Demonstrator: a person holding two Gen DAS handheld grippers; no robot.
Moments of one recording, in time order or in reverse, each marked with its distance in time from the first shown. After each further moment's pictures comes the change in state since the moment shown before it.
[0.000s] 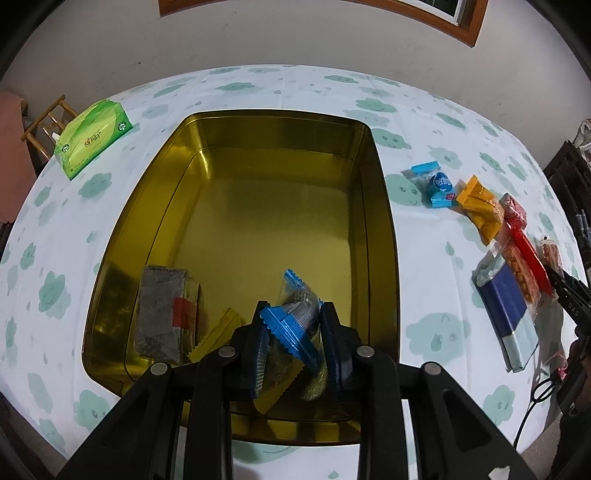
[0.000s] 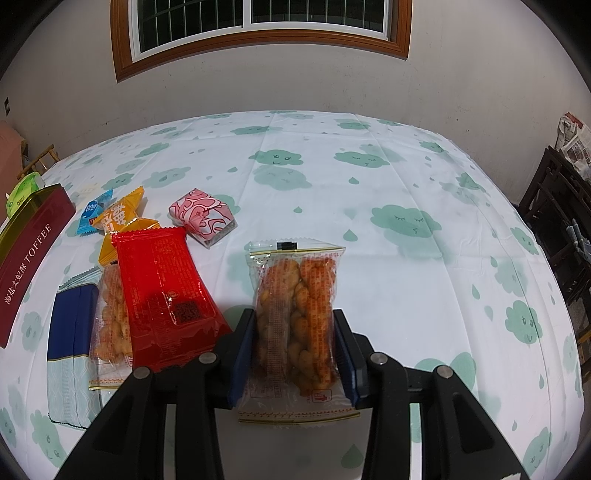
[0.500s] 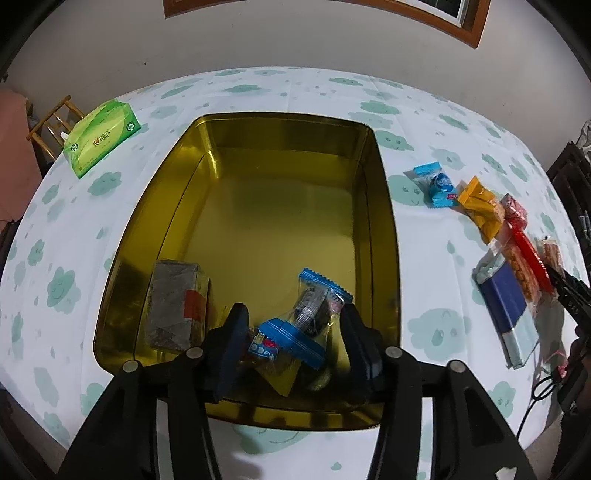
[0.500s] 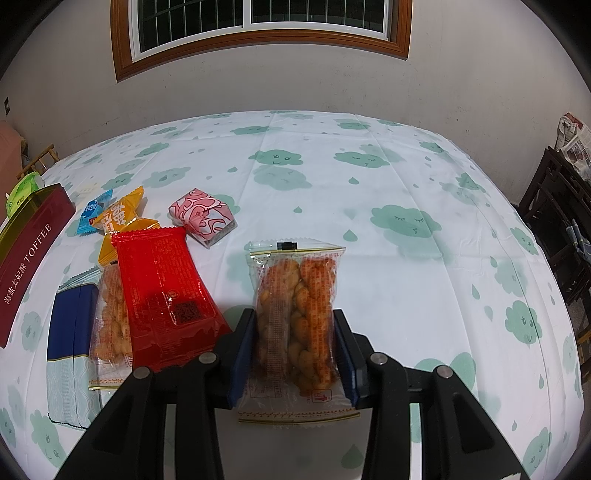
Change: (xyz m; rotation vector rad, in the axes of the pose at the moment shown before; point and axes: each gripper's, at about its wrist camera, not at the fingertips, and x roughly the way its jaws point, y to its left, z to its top) left arm -0.010 0.003 -0.004 -0.007 -0.008 0.012; right arm 0.000 0.001 0.000 0.000 0.000 -0.001
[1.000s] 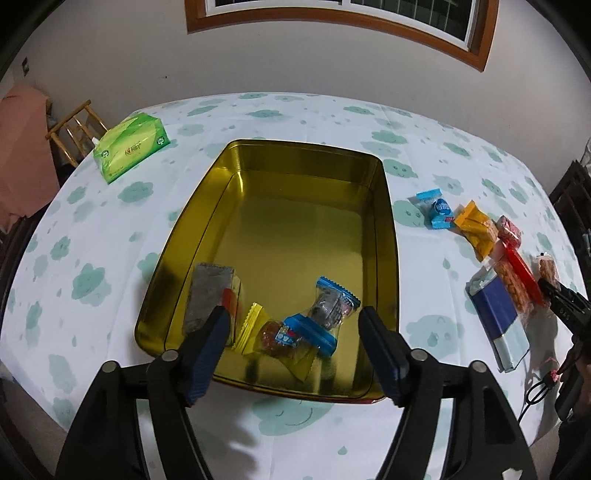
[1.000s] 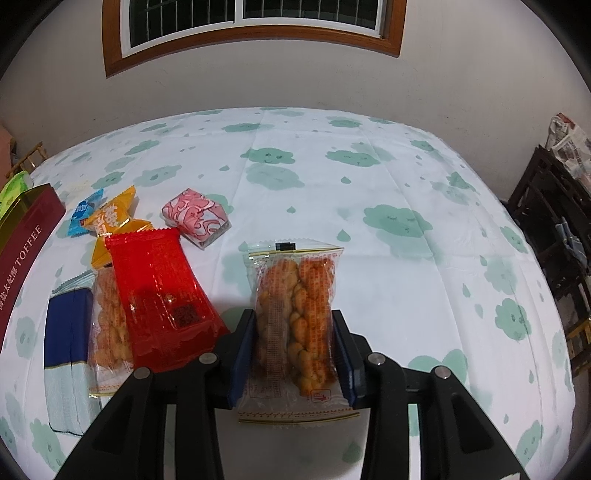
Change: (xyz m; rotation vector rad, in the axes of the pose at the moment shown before) left arm -0.034 0.012 -0.009 -0.048 -0.087 0.029; right arm -0.006 0.004 0.007 0.009 0.011 -0.082
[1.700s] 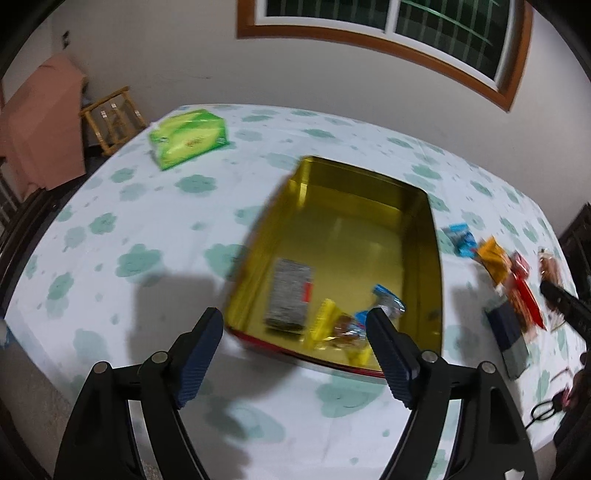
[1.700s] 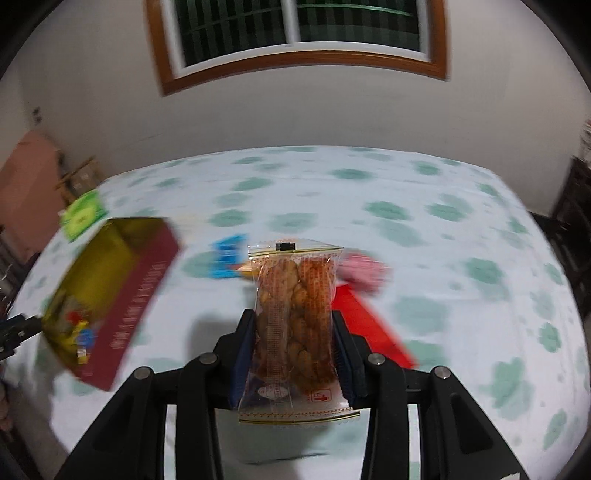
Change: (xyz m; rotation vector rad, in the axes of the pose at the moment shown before) left arm -0.037 0.064 -0.015 -0.141 -0.081 0.049; right arm -0.076 0.136 0.035 -0.065 -0.039 0.279
